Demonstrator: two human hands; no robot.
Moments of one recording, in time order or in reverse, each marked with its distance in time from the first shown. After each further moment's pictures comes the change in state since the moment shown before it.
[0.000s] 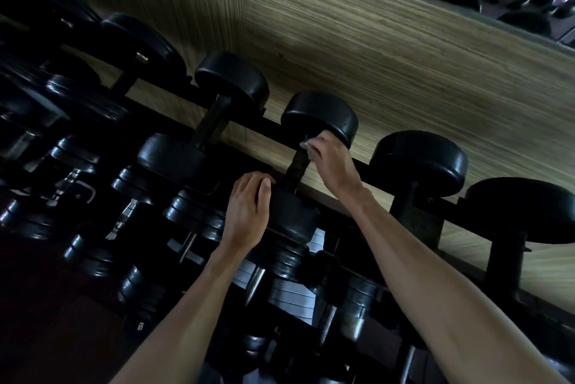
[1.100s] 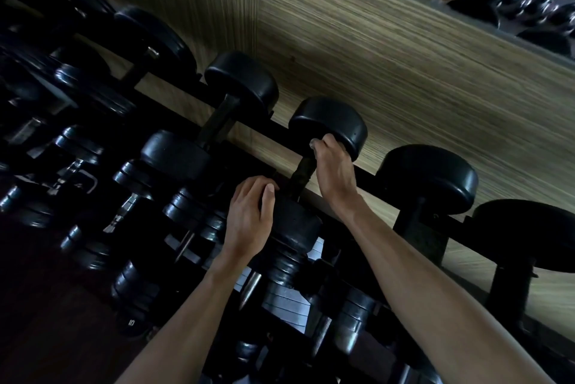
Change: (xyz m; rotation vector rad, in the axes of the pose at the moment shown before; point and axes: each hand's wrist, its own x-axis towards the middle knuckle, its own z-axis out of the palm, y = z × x) left_hand 0.000 0.002 0.005 0.040 0.092 0.003; right_hand 0.006 -0.007 0.013 -0.324 0.026 -0.019
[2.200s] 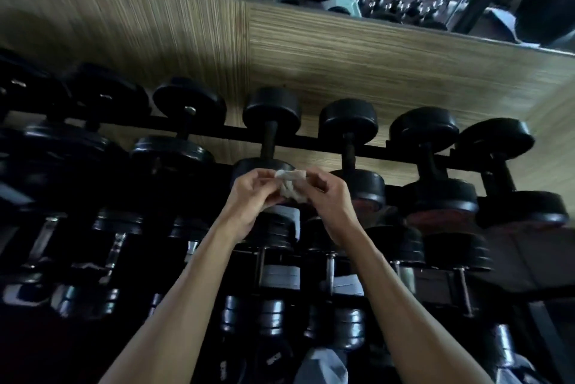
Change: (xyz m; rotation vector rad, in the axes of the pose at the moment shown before) left_hand 0.061 -0.061 -0.237 -0.791 -0.652 -0.335; right_hand -0.074 -0.279 0.006 1.129 0.262 0.547
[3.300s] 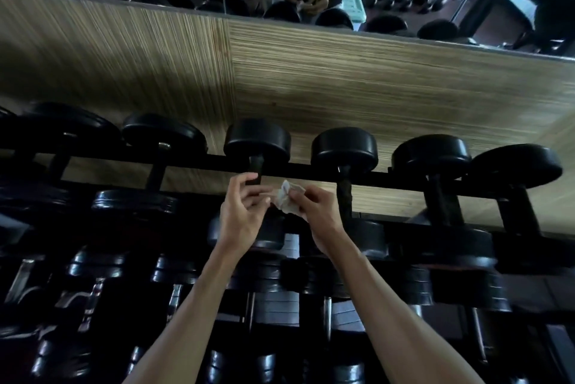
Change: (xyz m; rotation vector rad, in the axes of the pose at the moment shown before) left_hand 0.099 0.006 0.023 0.378 0.192 0.297; right_hand 0.122 0.020 -0.026 0.156 0.108 0.230
